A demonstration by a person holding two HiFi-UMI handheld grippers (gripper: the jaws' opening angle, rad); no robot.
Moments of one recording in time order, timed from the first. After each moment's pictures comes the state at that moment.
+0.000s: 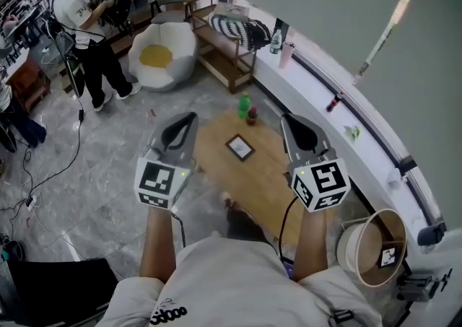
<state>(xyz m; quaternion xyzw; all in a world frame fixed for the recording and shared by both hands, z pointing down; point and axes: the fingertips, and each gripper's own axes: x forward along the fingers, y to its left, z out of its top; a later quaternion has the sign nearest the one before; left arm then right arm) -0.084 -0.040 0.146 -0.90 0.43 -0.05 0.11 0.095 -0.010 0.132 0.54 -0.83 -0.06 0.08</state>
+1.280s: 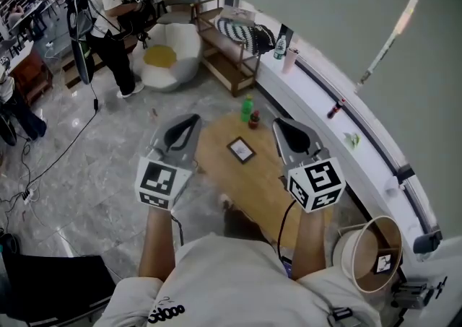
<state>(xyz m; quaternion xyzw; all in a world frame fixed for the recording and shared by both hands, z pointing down) -0.101 -0.027 0.146 -0.90 0.43 -0.04 0.11 0.057 -0.005 0.138 0.50 -0.86 -0.05 0.11</state>
